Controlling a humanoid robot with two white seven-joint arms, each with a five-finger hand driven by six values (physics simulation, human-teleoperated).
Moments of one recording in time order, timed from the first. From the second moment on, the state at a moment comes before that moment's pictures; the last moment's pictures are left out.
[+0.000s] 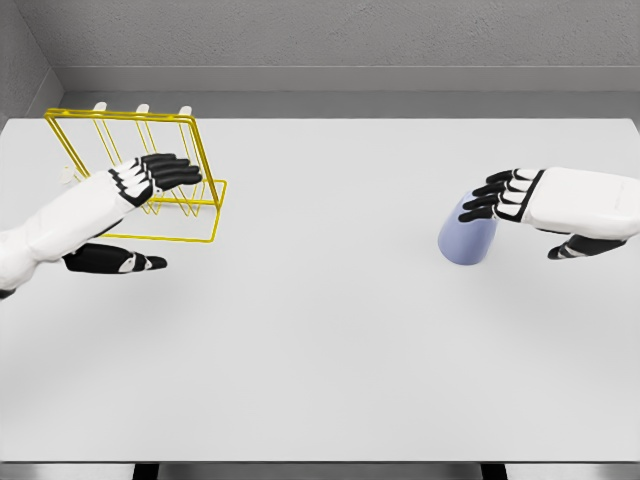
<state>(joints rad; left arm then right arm) -0.14 0.94 -0.31 -1.80 -0.12 -0.61 -0.08 -0.63 -1.23 0.70 -1.77 0.16 -0.61 0.40</state>
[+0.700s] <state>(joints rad) -0.14 0.91 -0.55 -1.80 -0.01 -0.61 -0.07 -0.73 -0.93 0.71 -1.44 0.42 -0.61 0.46</state>
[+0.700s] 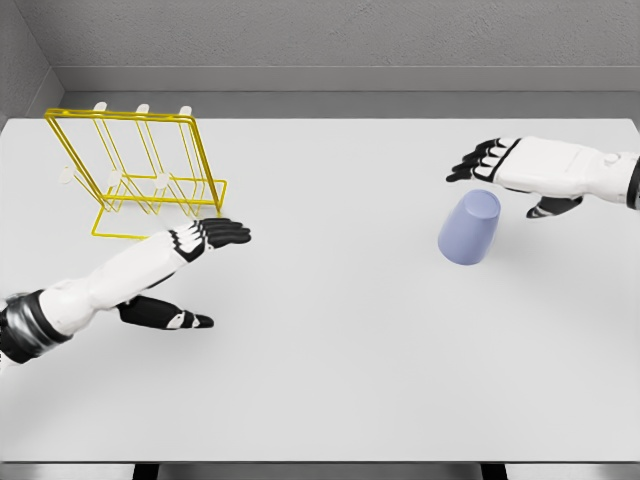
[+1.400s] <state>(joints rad) -0.30 0.99 -0.85 -1.80 0.64 -0.60 -0.08 -0.73 -0.84 0.75 -1.36 0.49 -0.61 0.47</state>
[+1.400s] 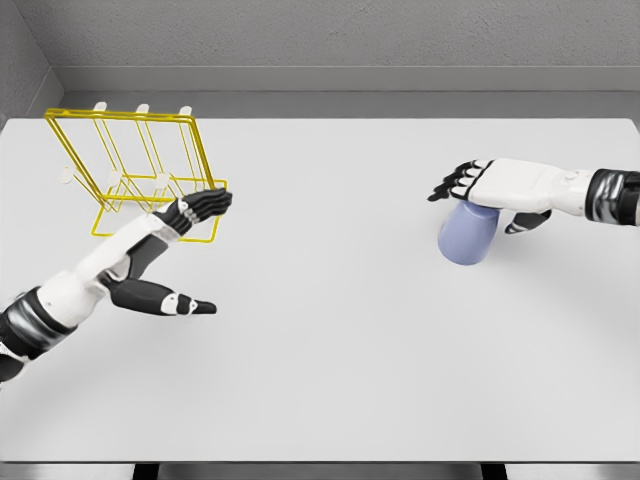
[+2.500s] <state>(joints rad) -0.30 0.86 -0.90 -1.72 0.83 -0.31 -0.13 -0.77 -0.85 0.76 -1.43 0.52 -0.61 0.50</state>
